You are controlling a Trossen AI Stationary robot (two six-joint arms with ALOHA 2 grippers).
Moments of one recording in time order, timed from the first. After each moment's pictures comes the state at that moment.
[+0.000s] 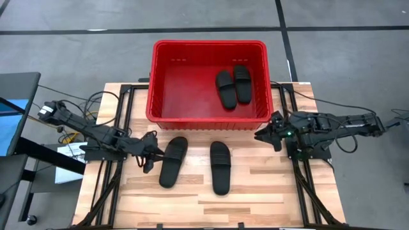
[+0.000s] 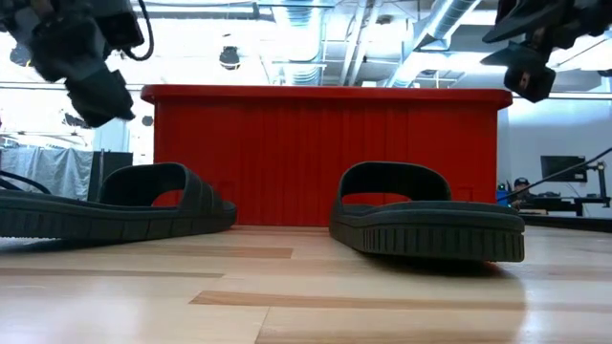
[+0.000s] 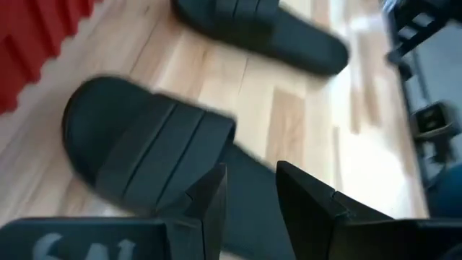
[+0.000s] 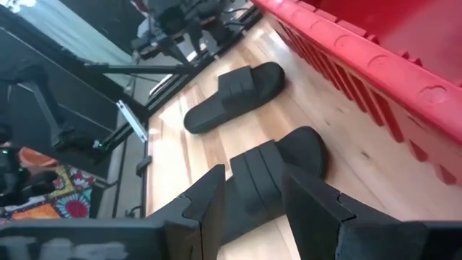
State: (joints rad) left arm -0.36 0.82 0.45 -0.31 -0.18 -0.62; right arm 0.08 0.52 0.54 -0.43 0.01 0.68
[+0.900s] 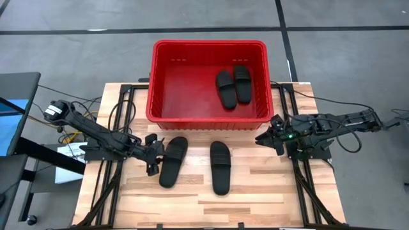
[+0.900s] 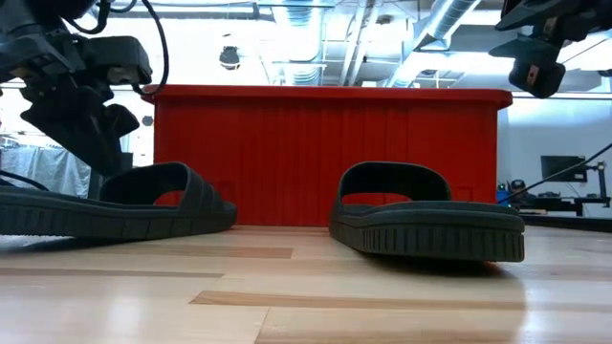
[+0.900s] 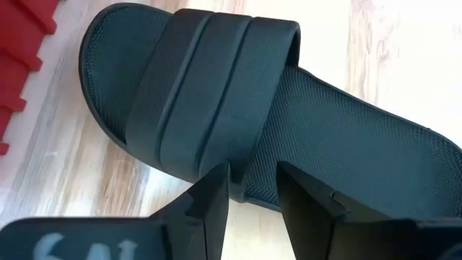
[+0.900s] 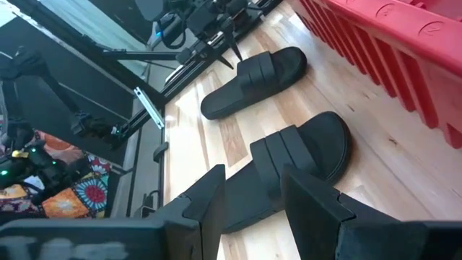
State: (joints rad) left arm -0.37 1.10 0.50 -0.41 -0.24 -0.51; right arm 0.18 0.52 0.54 -0.42 0.03 0.73
